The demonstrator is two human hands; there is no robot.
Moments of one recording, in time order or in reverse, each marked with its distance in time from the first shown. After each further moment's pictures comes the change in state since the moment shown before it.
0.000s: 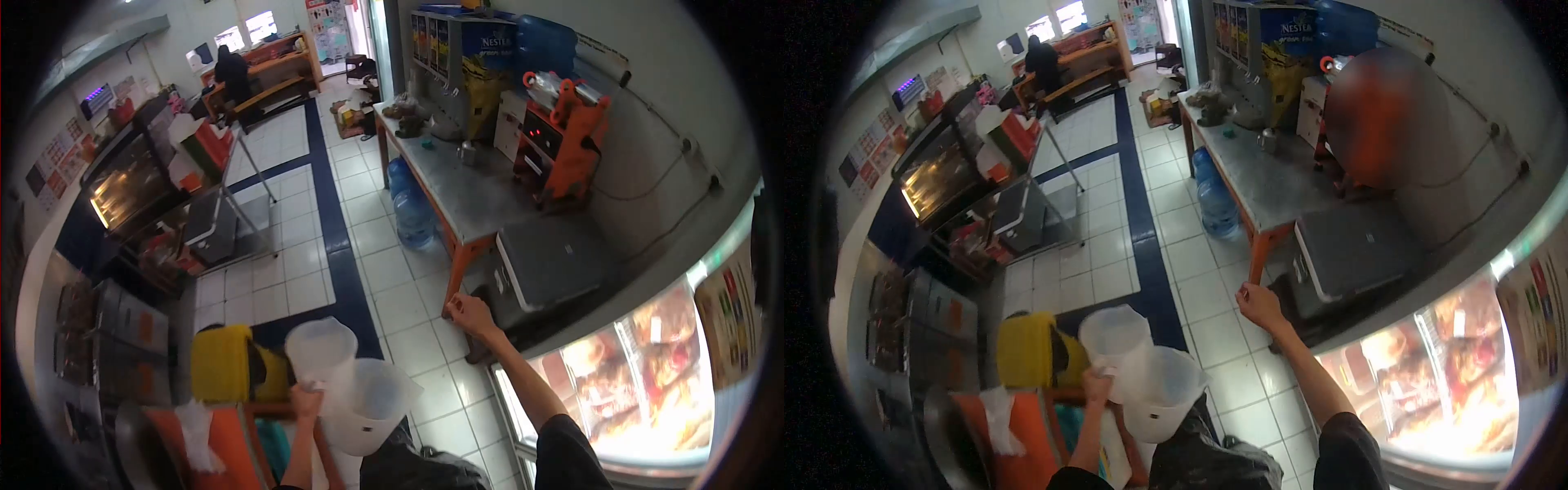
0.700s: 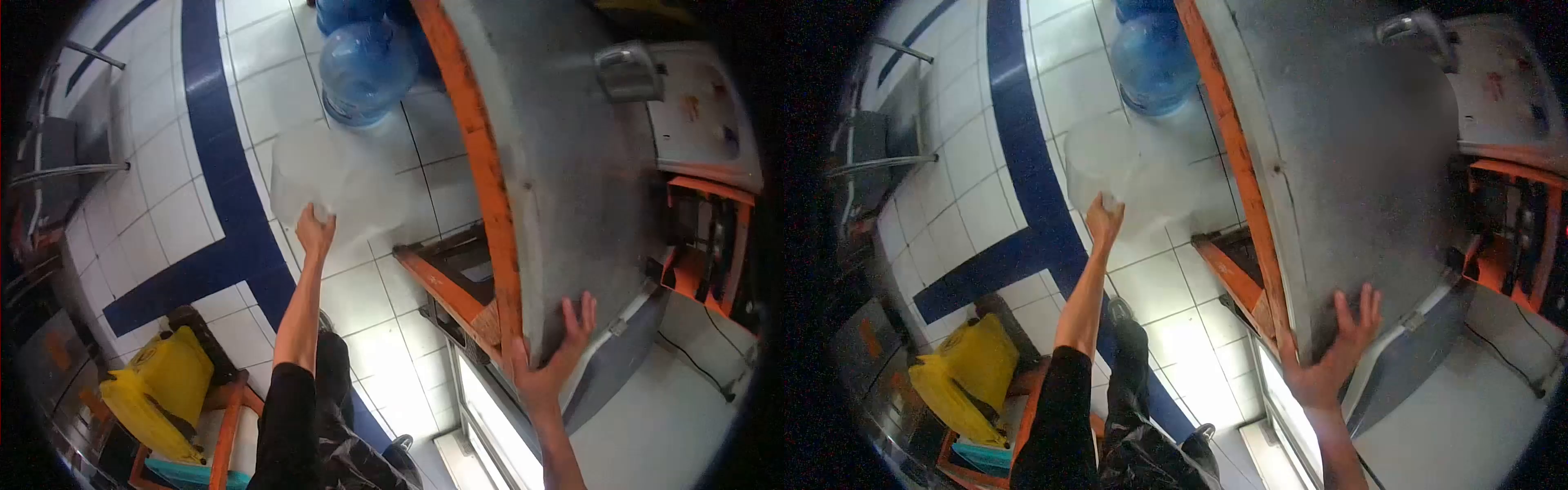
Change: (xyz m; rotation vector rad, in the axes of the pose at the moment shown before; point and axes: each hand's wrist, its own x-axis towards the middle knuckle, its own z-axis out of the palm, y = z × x) left_hand 0.522 -0.099 0.683 0.275 -0.234 -0.033; right_hand 0.375 0.195 0.084 -0.613 0.026 0.277
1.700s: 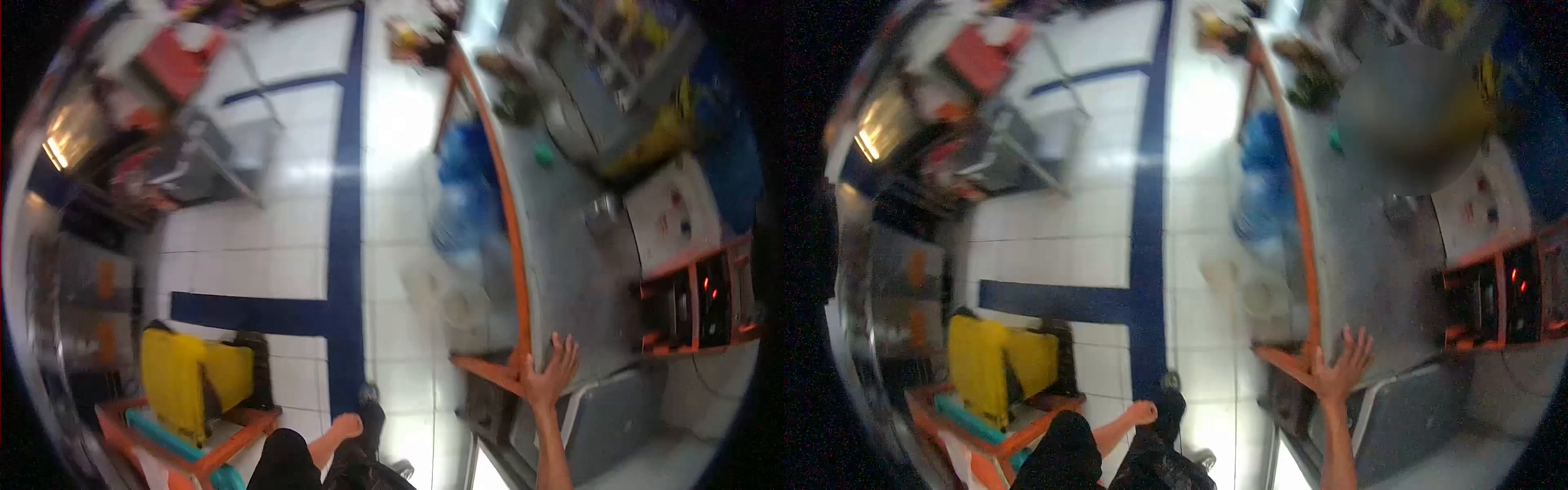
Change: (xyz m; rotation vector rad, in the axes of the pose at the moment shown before) left_hand -0.347 -0.152 -0.222 0.279 -0.899 -0.144; right_hand -0.020 -0.022 -0.025 -0.009 0.166 -0.022
